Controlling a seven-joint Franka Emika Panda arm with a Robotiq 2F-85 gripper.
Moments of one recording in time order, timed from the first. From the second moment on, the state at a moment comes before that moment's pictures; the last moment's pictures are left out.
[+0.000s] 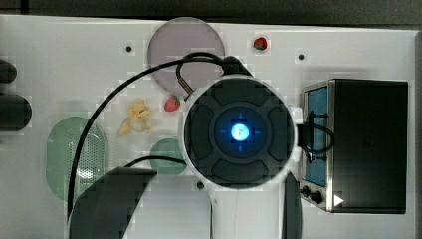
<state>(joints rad) -0.11 -0.20 0.11 -1.90 0.01 0.16 0.03</state>
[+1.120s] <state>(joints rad) -0.13 -0.03 0.13 -2.39 0.01 0.72 -0.82</state>
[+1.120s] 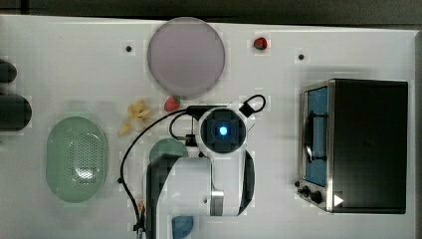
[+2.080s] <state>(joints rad) -0.12 0.34 0.12 -2.44 -0.10 1.06 -0.91</state>
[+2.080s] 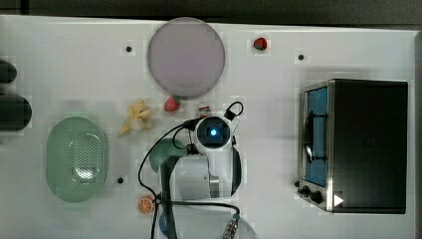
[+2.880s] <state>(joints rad) -0.12 0.35 0.13 -2.42 -0.09 1.10 -0.91</state>
